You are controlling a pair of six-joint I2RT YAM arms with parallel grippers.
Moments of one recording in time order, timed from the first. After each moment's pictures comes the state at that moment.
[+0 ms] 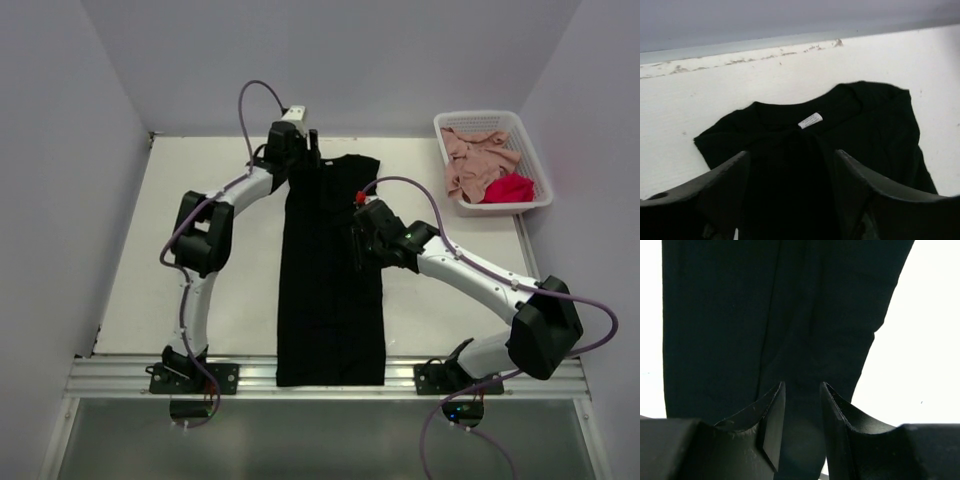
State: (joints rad) left arm -0.39 2.29 1.82 0.04 0.00 -0.24; right arm 0.73 1.41 1.06 -0.65 0.16 0.51
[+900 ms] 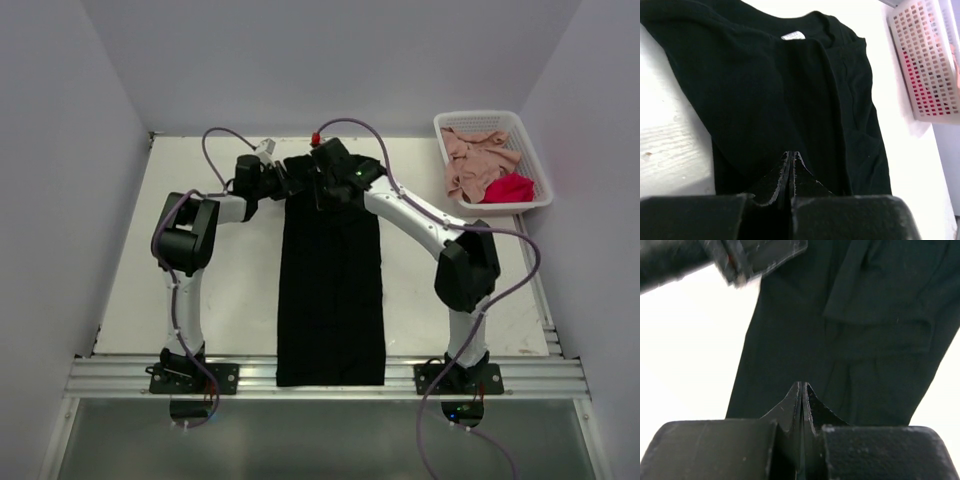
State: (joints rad) left arm -0.24 2.19 1.32 0.46 0.46 -0.62; right arm 0.70 1.91 1.73 -0.68 0.17 0.39
